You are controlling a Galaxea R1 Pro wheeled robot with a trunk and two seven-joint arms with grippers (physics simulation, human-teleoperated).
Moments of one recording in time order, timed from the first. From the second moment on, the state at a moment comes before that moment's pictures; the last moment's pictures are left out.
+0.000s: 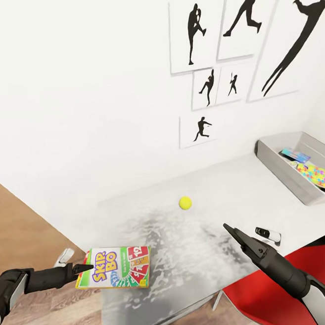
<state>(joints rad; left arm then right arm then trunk) -0.72 0.47 0.04 -0.40 0.12 0.71 -1.14 -0.07 -0.14 -0.11 -1.60 -1.03 0.50 0.99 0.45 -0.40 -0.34</state>
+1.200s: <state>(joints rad) -0.72 0.47 0.04 -0.41 0.12 0.69 -1.15 -0.07 -0.14 -0.11 -1.60 -1.03 0.50 0.99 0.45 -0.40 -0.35</state>
